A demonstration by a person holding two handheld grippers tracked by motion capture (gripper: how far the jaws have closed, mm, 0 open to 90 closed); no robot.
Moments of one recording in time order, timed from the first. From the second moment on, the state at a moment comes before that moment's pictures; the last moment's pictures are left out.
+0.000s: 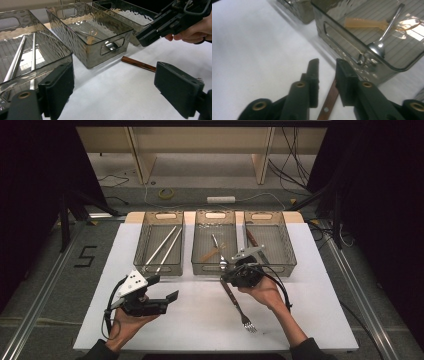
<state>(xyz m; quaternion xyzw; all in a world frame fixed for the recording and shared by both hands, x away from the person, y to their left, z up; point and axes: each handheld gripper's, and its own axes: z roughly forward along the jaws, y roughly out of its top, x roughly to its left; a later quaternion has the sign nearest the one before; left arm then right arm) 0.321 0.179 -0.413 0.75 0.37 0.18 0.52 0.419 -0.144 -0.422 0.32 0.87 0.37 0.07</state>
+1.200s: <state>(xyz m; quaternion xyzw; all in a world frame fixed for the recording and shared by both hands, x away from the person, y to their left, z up) 0.320 0.178 -0.413 0.75 0.37 0.18 0.52 0.427 -0.117 -0.469 0.29 0.91 0.28 0.07</state>
